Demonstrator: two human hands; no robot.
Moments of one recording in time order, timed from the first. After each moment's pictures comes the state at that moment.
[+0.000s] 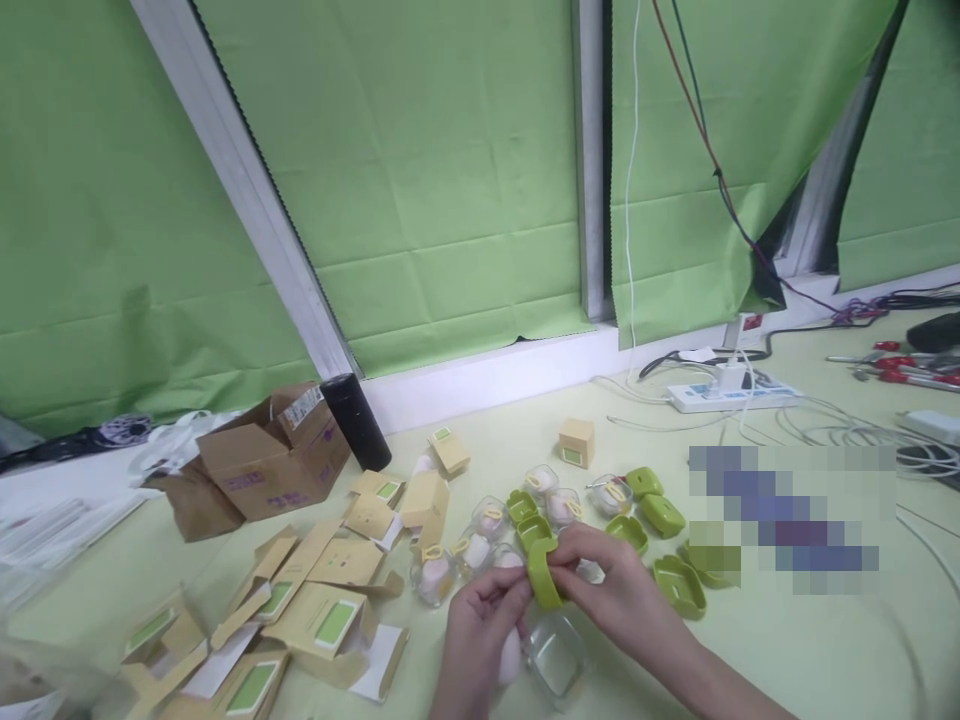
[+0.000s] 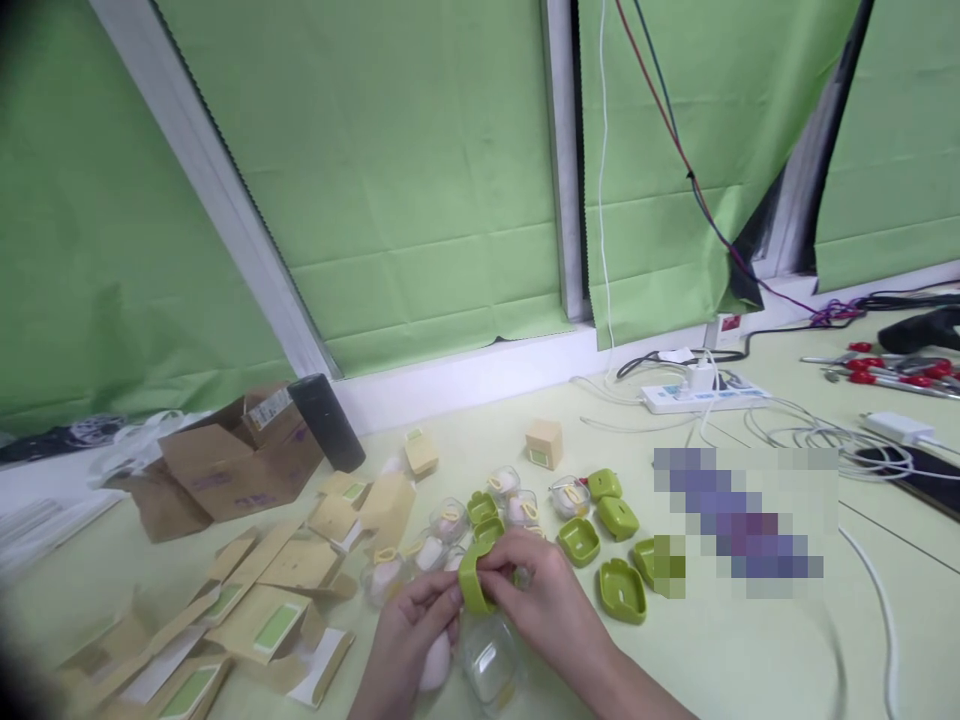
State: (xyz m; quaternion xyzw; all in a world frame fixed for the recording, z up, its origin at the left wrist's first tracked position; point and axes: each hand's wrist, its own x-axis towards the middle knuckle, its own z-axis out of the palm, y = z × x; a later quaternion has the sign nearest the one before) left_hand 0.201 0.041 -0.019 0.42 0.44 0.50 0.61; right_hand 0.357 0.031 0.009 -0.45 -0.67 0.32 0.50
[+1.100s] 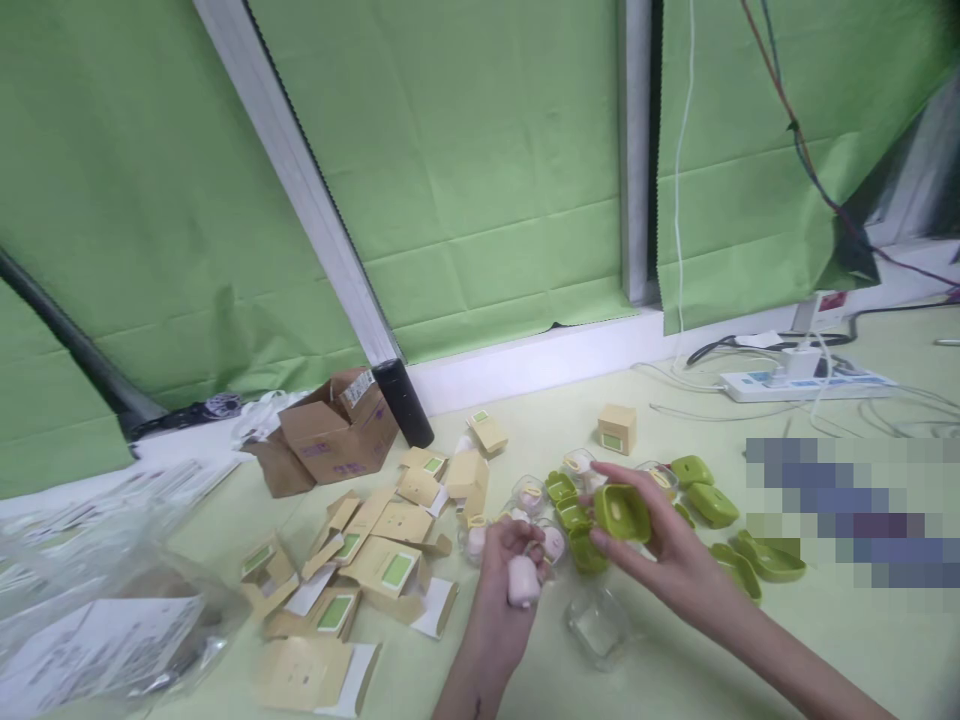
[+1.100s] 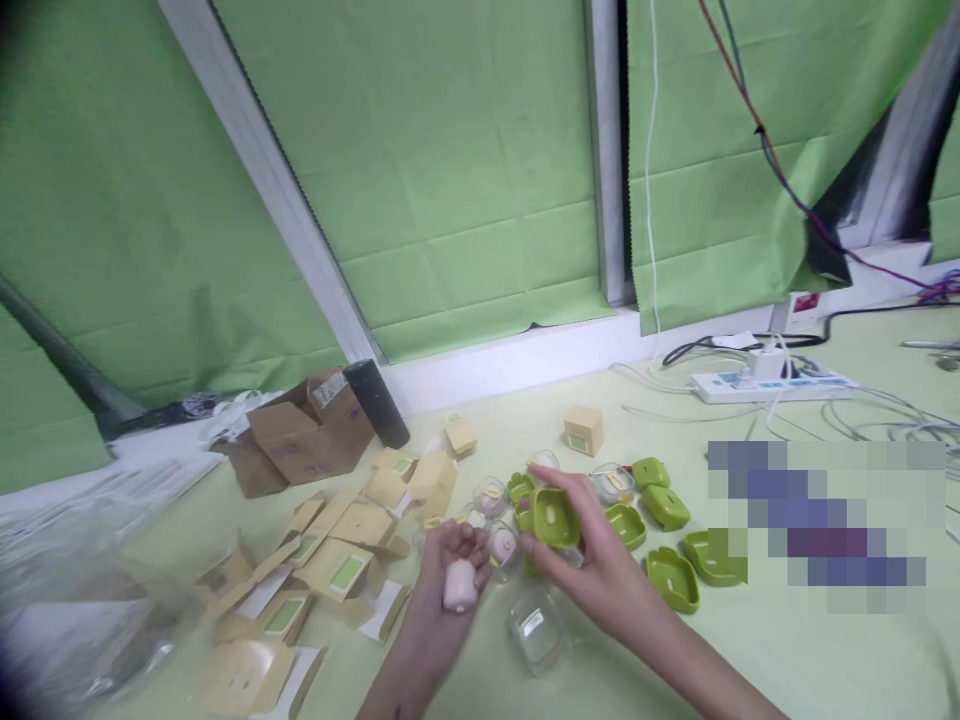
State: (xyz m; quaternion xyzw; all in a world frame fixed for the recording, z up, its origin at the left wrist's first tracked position) left_hand 0.194 0.041 -0.006 0.20 0.35 0.58 0.71; right_hand 0.370 0.028 0.005 -0.42 -0.70 0.27 0.50
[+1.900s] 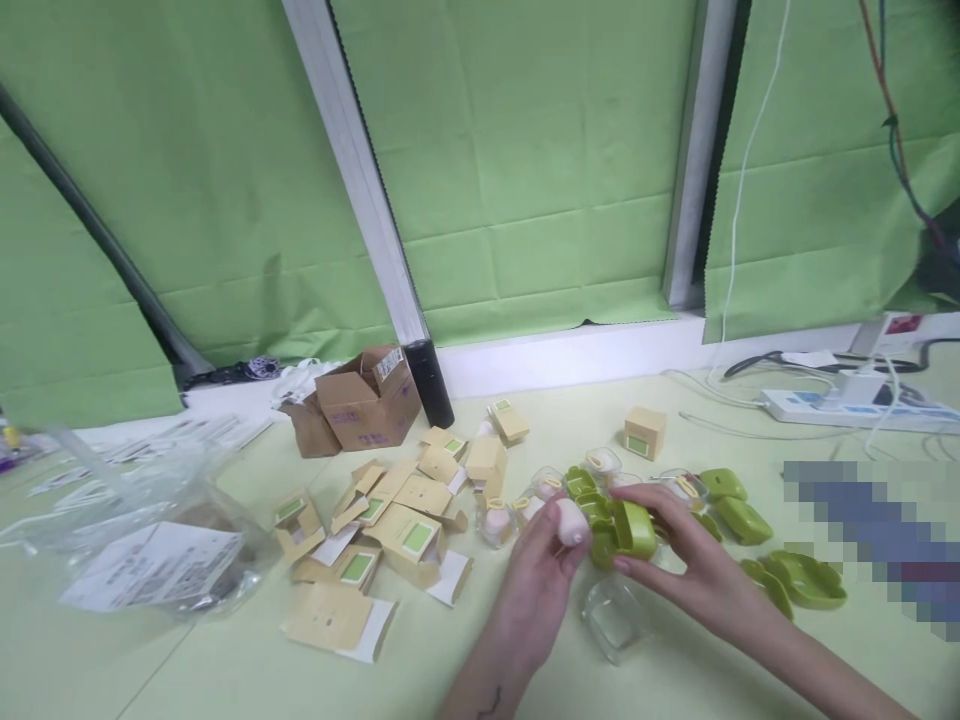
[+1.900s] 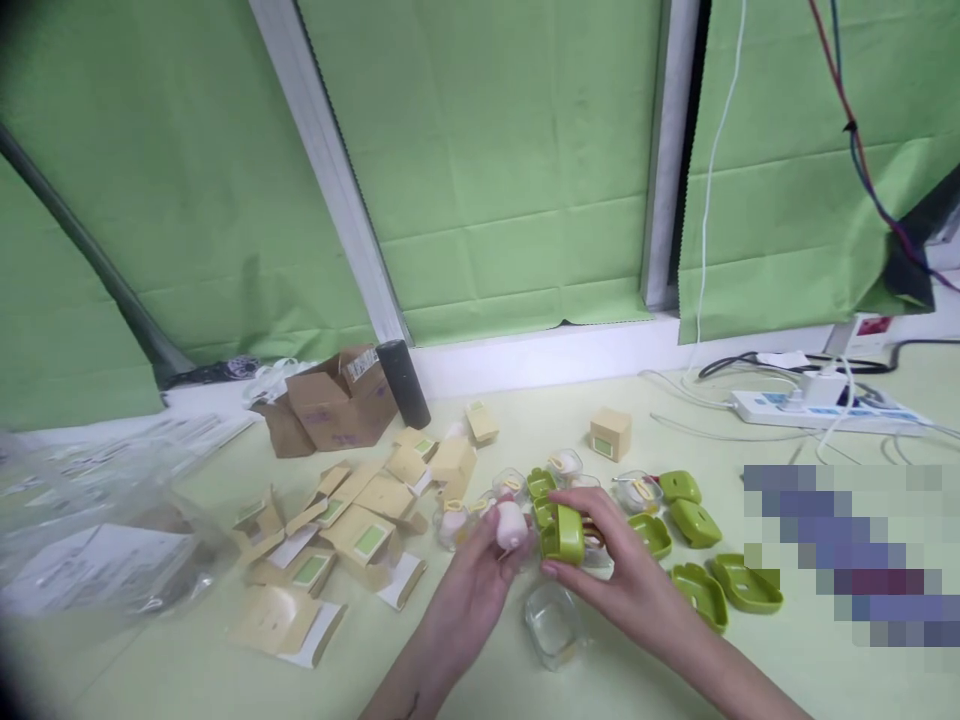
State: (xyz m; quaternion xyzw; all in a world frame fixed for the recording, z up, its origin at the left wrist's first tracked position) left_hand 0.203 0.030 -0.001 0.22 0.26 0.59 0.73; right_hand 0.379 0.033 -0.008 -0.40 -0.77 0.24 0.43
